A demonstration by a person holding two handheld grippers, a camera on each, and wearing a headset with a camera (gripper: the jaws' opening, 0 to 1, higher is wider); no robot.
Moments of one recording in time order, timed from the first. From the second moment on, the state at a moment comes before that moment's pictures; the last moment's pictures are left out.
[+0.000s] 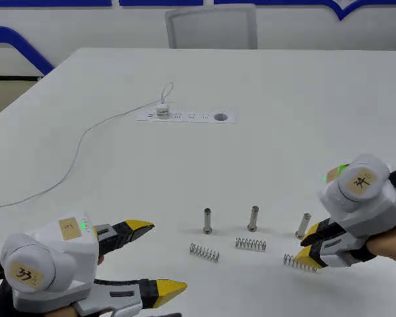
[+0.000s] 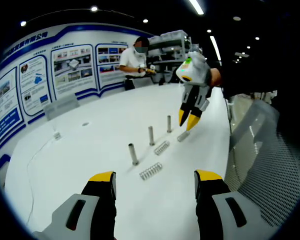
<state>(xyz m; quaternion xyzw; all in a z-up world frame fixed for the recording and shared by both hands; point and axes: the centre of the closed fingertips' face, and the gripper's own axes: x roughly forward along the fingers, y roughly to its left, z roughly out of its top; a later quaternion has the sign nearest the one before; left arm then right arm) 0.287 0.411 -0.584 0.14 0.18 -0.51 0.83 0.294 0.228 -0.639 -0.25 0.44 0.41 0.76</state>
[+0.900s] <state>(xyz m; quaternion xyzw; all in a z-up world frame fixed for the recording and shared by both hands) 0.289 0.414 -0.585 0.13 0.18 -0.50 0.84 0.297 0.237 -0.676 -0.33 0.48 0.46 0.67</state>
